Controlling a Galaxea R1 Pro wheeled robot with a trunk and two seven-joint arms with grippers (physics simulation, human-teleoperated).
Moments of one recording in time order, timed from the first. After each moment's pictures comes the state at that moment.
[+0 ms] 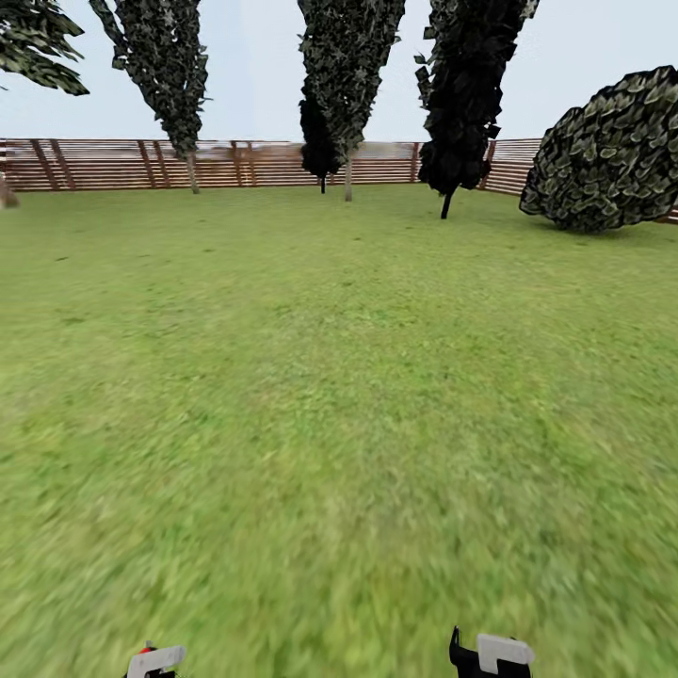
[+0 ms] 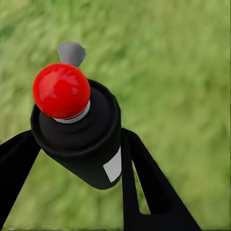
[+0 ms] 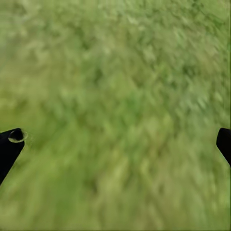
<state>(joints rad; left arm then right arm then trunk) -0.35 0.14 -0.20 -0.12 0.36 -0.43 0.04 -0.38 0.07 -0.32 -0.09 0.45 -0.63 -0.48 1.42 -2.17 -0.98</state>
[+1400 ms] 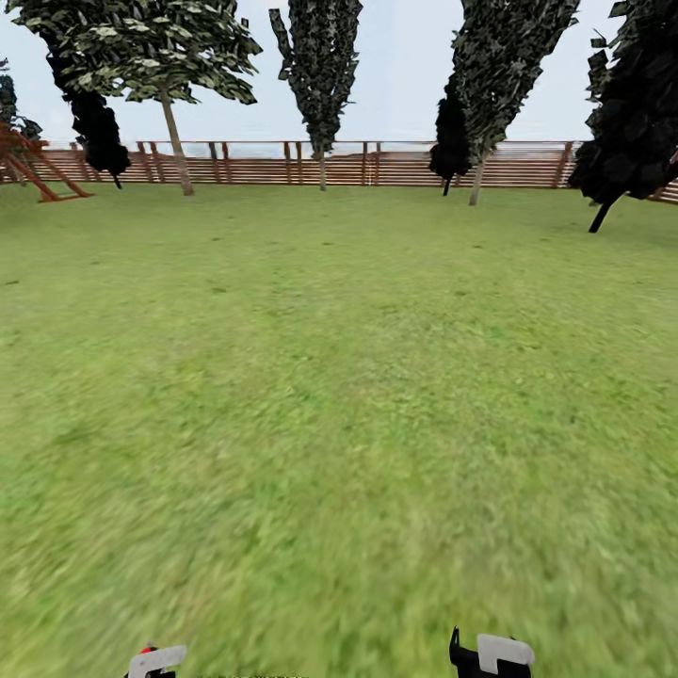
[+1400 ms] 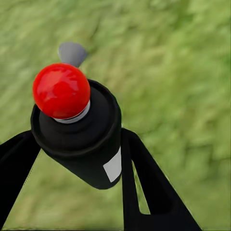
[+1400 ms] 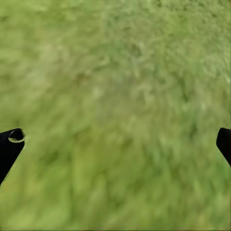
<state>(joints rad) -0.35 0.14 -0.20 -0.12 0.35 -0.43 0.03 -0.38 0.07 -0.32 -0.09 0.45 -0.63 -0.48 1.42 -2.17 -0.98</state>
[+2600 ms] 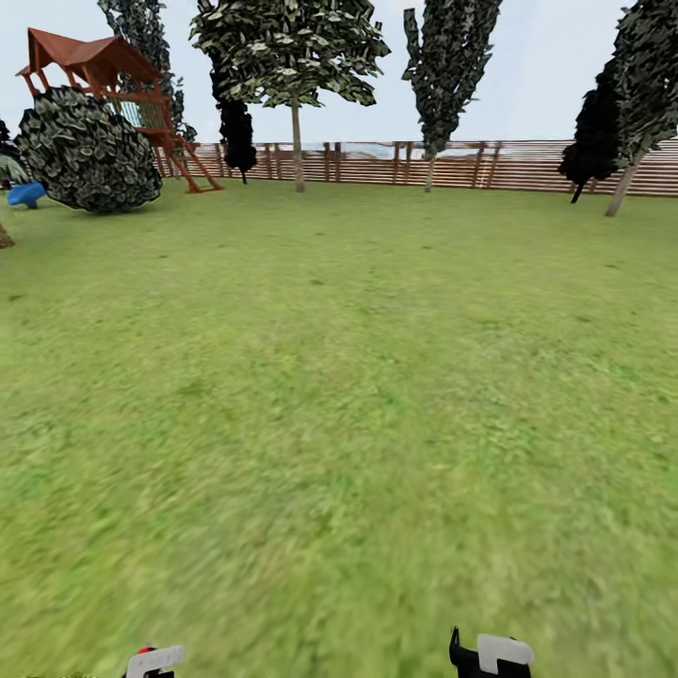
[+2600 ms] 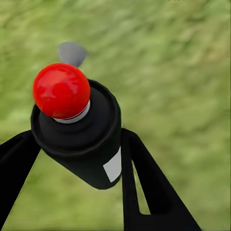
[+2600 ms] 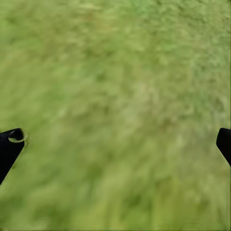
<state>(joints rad) -0.35 0.14 -0.20 -0.12 0.35 -0.43 0.04 -0.38 0.07 -0.32 -0.09 0.45 -0.63 -0.48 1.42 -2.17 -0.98</state>
